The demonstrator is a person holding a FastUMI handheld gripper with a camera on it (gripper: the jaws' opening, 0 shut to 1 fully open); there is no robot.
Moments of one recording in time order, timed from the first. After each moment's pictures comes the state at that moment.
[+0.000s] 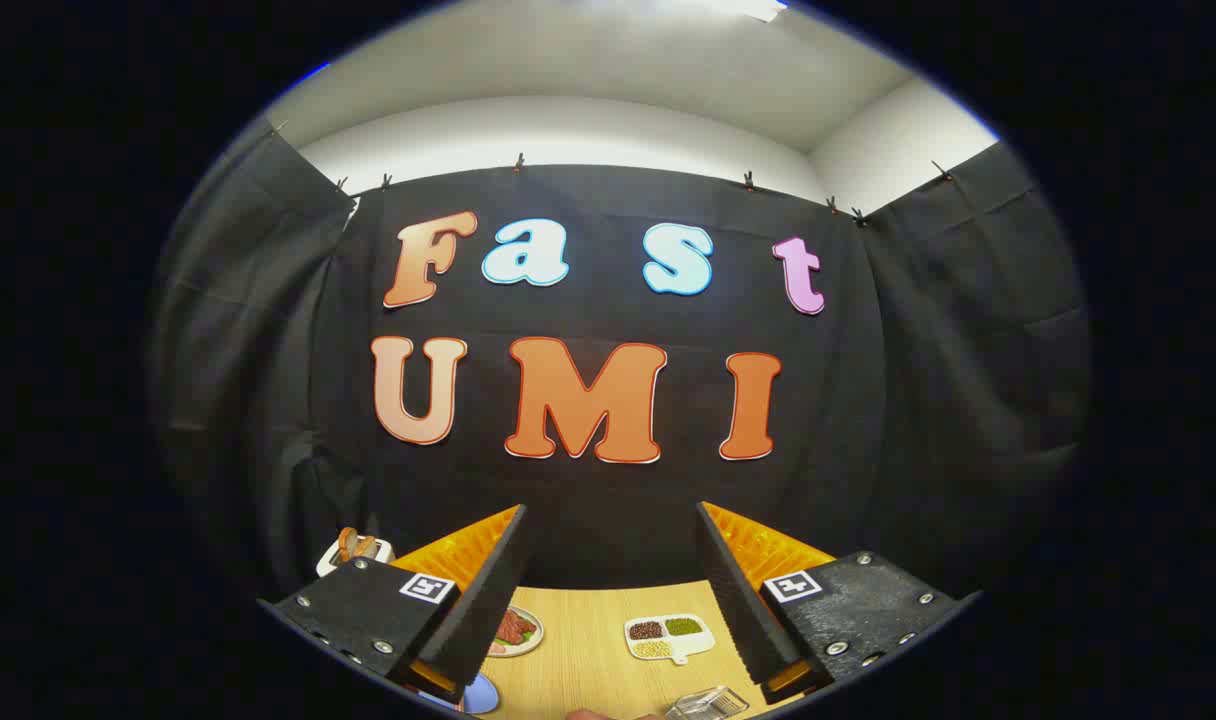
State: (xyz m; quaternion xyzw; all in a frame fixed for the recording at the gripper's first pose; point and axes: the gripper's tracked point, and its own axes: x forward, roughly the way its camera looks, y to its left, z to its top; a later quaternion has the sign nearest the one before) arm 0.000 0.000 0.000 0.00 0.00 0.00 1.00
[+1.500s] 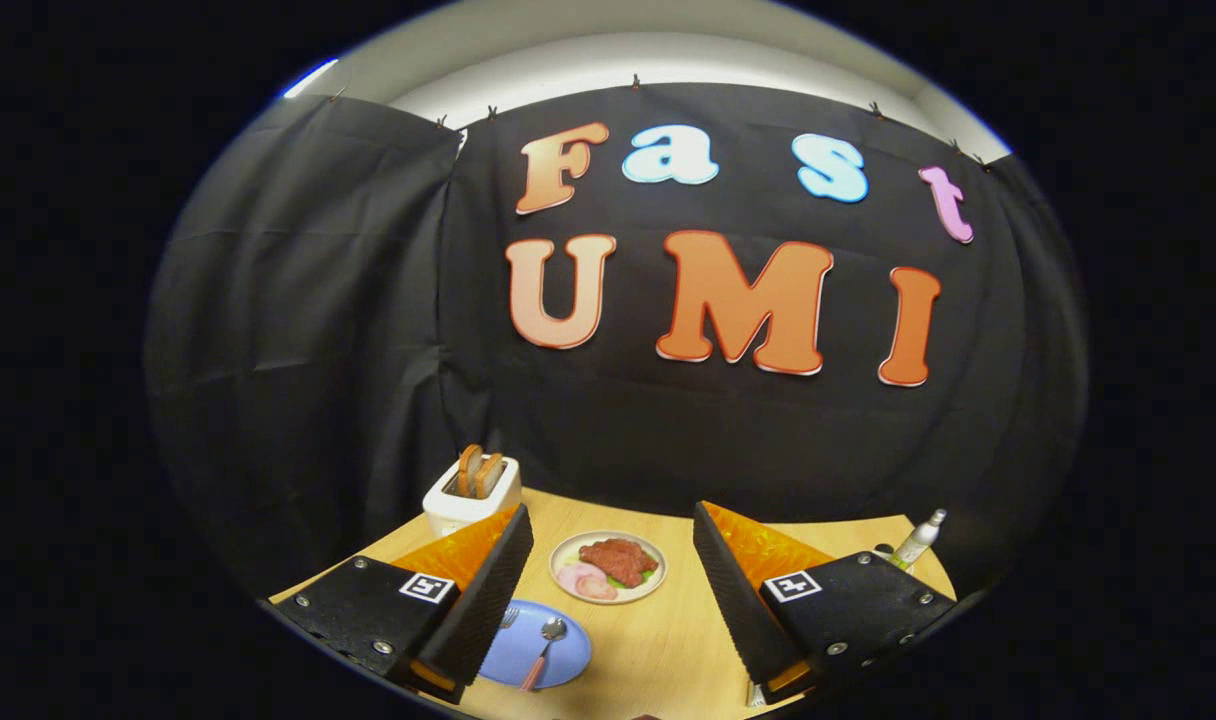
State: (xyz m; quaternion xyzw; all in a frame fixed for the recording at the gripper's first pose) arm -0.016 0.154 -0.115 -0.02 0.17 0.20 0.97
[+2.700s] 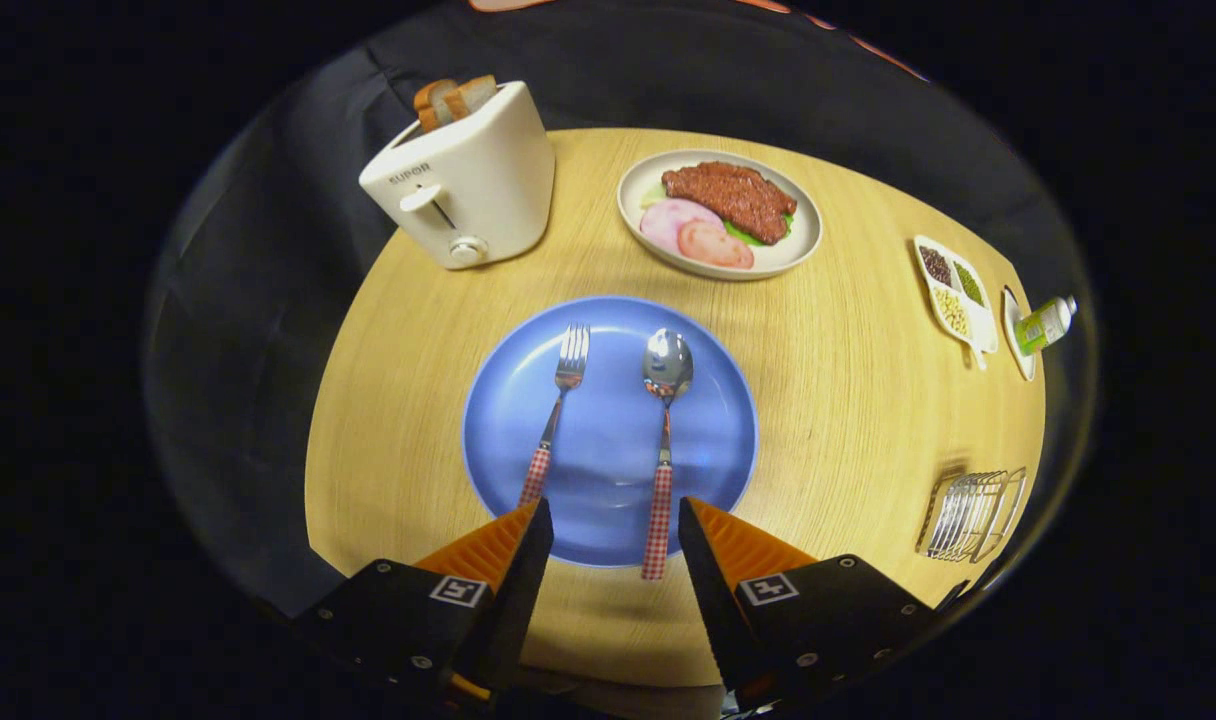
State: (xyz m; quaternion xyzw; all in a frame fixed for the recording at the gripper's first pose) arm -0.112 0.222 -0.377 -0.06 0.65 0.18 0.73
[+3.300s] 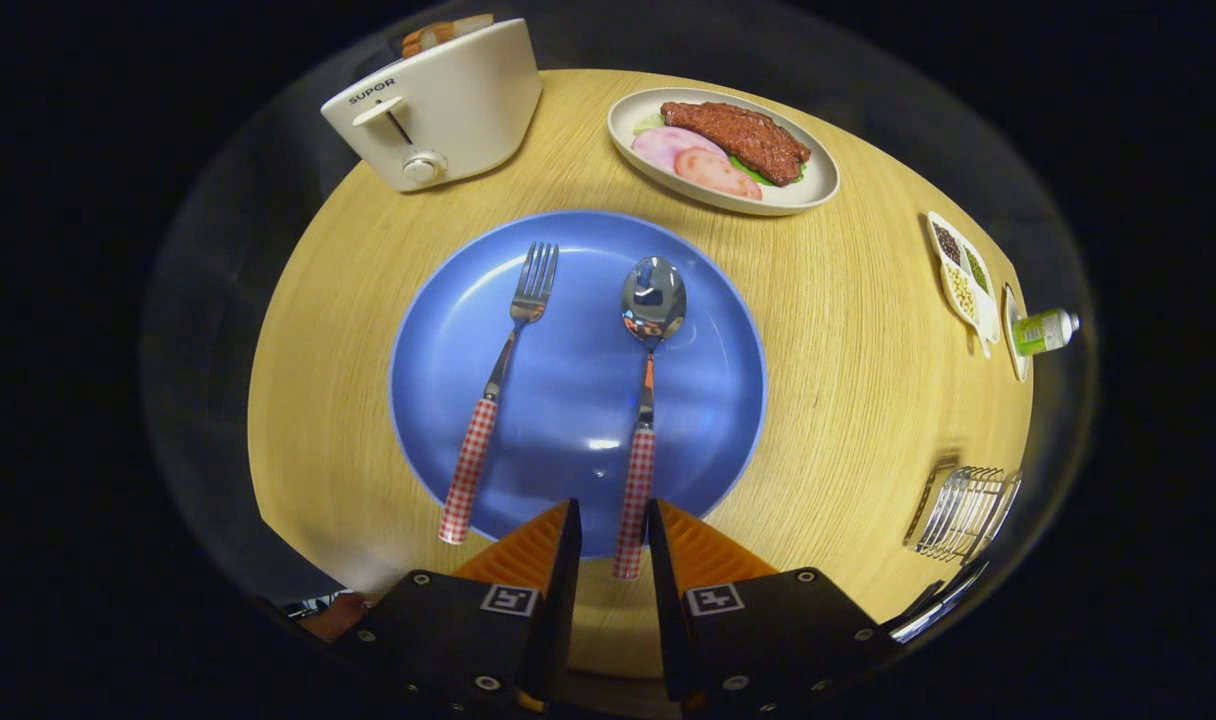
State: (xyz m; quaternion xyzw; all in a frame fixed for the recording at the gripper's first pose) arm -0.127 0.206 -0.410 -0.12 0.69 0.16 0.70
